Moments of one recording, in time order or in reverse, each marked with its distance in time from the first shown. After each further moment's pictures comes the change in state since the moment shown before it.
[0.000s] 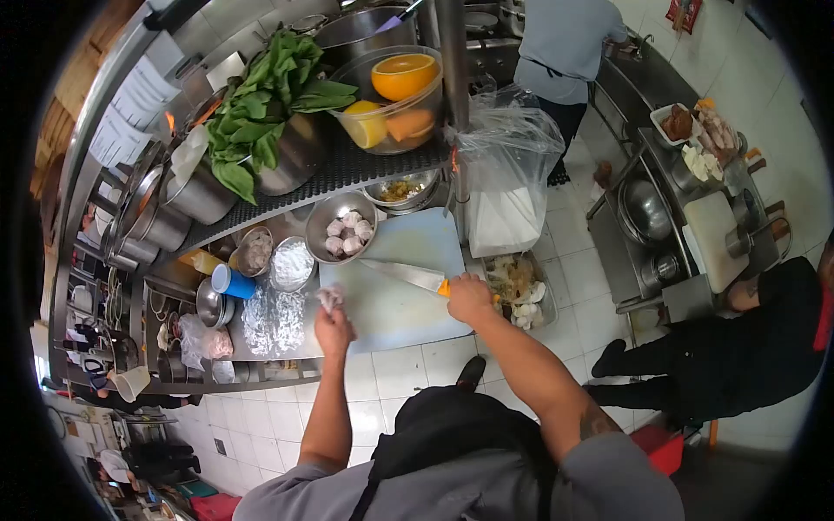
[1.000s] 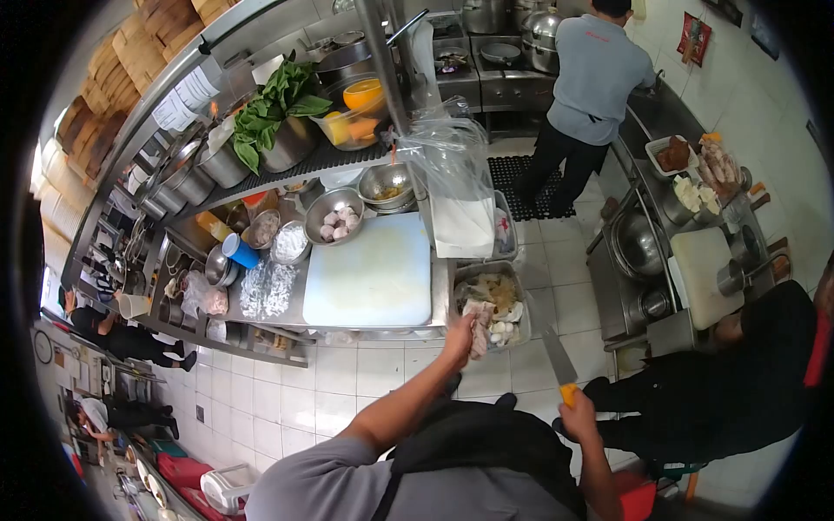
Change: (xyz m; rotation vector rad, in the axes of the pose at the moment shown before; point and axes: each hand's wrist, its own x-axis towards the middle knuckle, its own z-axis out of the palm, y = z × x) left_hand -0.251 0.178 0.241 -0.921 -0.752 -0.588; right_hand -0.373 0.292 0.002 0.530 0.202 0.321
